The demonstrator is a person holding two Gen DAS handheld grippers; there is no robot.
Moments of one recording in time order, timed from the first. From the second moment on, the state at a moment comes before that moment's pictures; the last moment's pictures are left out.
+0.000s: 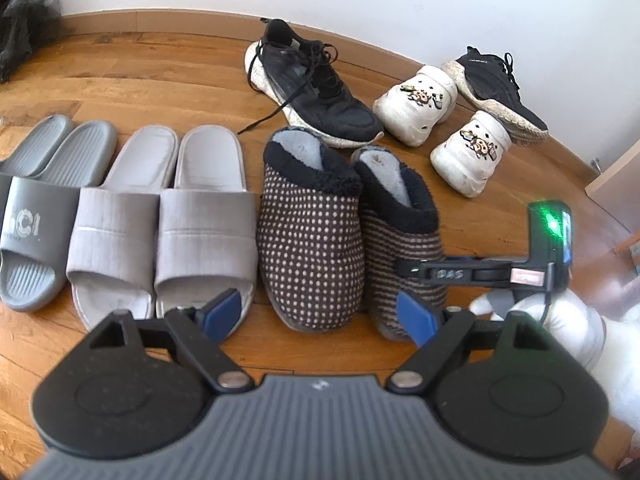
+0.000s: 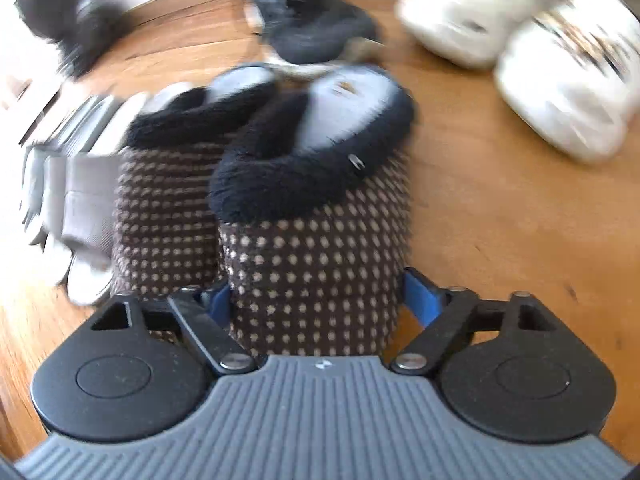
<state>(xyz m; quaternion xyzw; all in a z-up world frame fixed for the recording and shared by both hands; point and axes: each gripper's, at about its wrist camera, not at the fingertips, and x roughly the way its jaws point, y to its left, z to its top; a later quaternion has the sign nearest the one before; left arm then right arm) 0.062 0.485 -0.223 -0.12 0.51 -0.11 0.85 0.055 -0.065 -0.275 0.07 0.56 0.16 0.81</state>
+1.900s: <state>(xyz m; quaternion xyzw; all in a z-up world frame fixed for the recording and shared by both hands) 0.076 0.454 -0.226 -0.09 0.49 -0.09 0.86 0.070 -0.063 -0.227 0.16 0.53 0.12 0.83</state>
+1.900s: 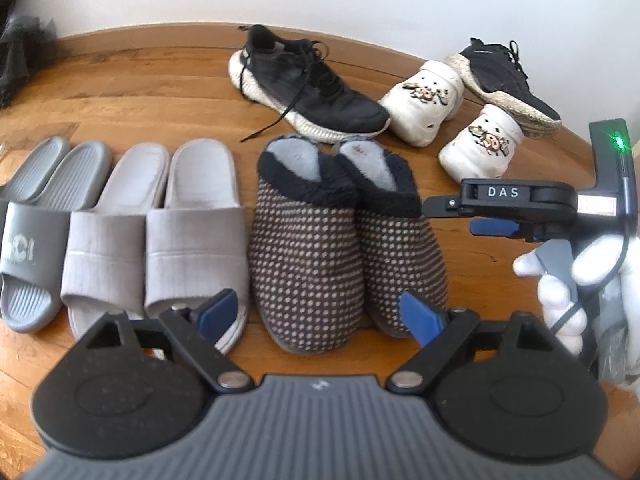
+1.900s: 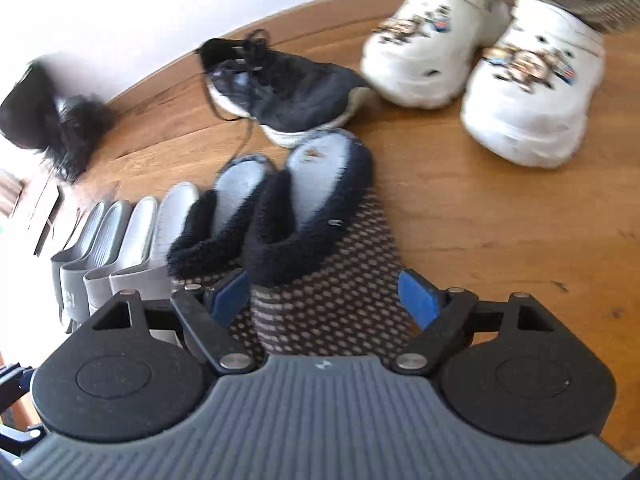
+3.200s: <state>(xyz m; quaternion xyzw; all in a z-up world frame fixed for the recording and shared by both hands) 0.215 0.355 -0.142 0.03 0.41 -0.09 0.91 -0.029 -0.298 -0.134 0.06 0.56 0.12 0.82</state>
